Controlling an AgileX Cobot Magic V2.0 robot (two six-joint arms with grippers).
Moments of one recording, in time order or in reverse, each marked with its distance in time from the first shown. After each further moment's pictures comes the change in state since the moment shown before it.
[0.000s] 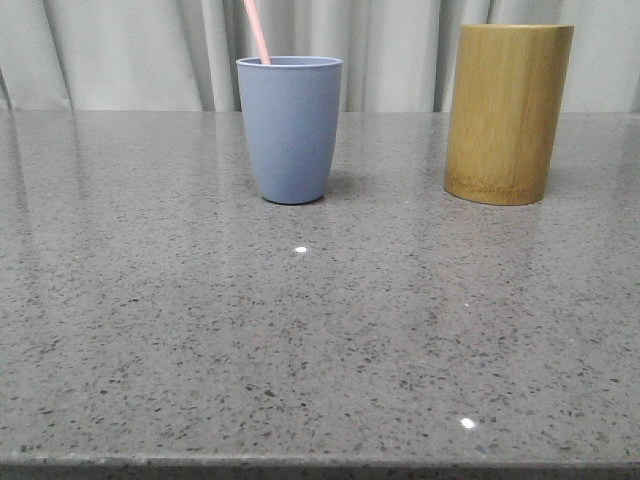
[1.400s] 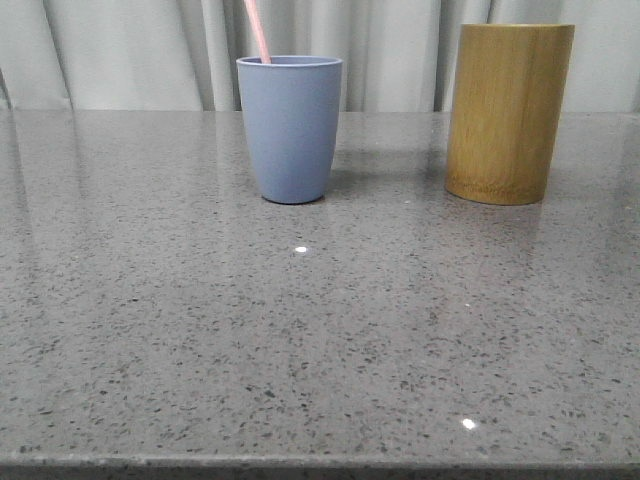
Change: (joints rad) left arm 0.000 0.000 0.000 -0.016 0.029 0.027; right arm 0.357 1.031 -0.998 0.015 0.111 0.002
